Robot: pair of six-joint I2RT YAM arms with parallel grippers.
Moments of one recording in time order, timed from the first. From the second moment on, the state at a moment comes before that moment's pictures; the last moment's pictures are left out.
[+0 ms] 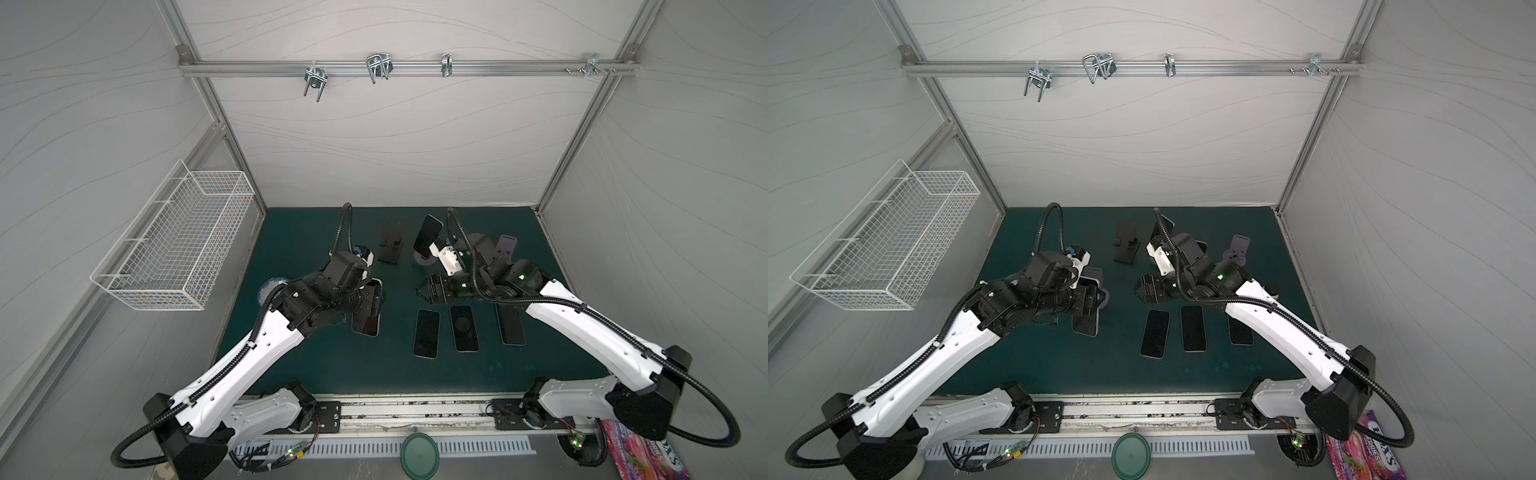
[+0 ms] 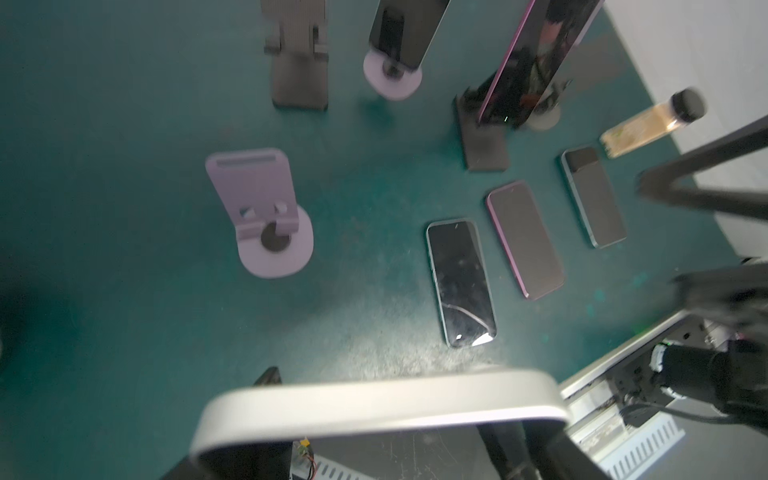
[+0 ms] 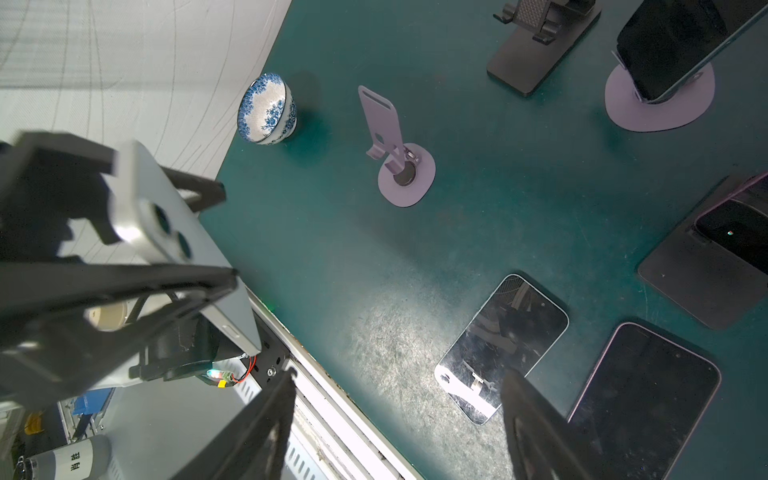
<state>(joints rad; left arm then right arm) -0.68 1.06 1.11 -0.95 -0.04 -0.41 0.83 1.28 1.29 -0.80 -0.23 0.43</state>
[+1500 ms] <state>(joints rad) -0.76 1.44 1.03 -0.90 0.05 -0.48 0.83 1.26 1.27 -0.82 -0.17 0.41</state>
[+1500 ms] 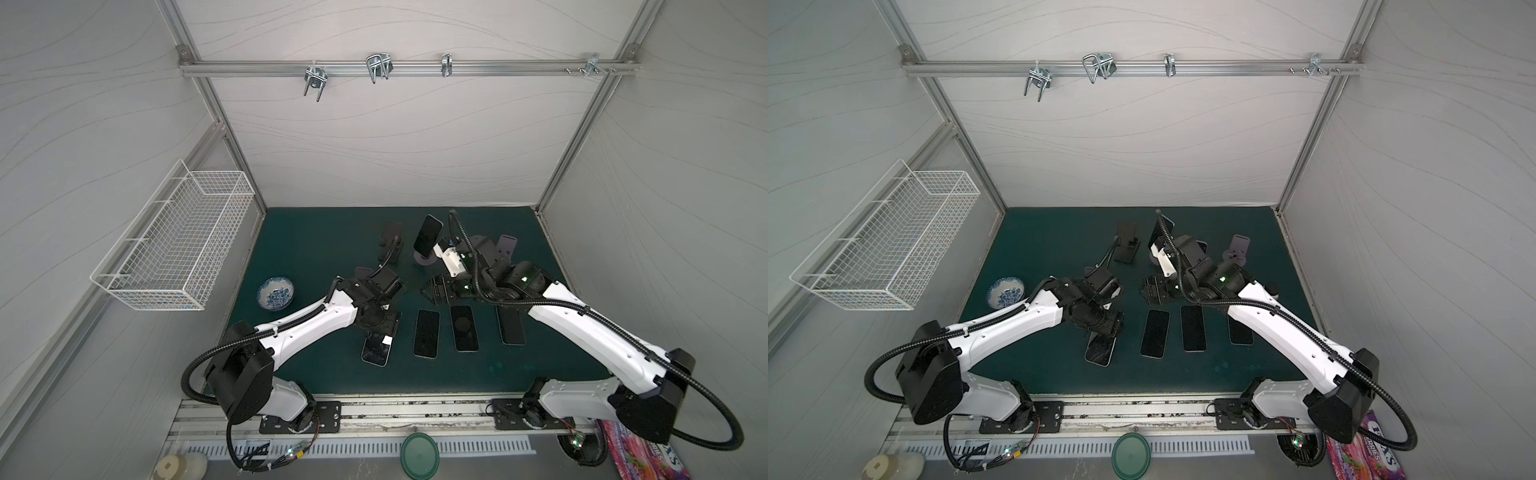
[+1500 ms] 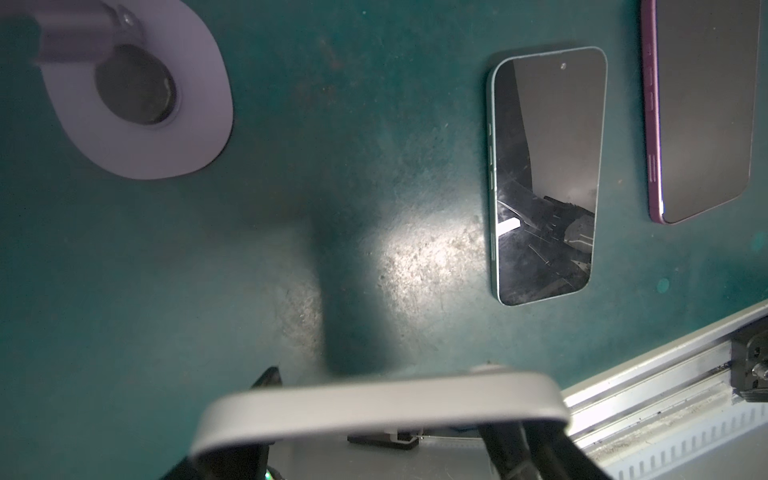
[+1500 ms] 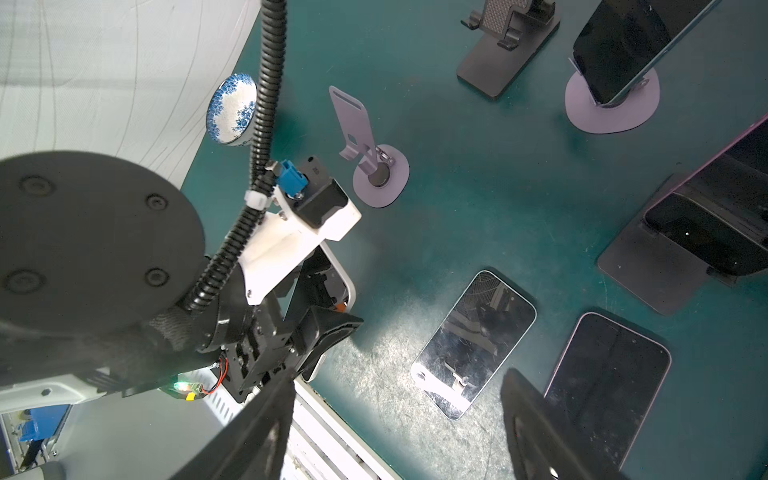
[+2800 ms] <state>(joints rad) -0.76 1.88 1.26 -0.87 0.09 -0.41 0.83 1.22 1.30 -0.84 -0.12 0.39</state>
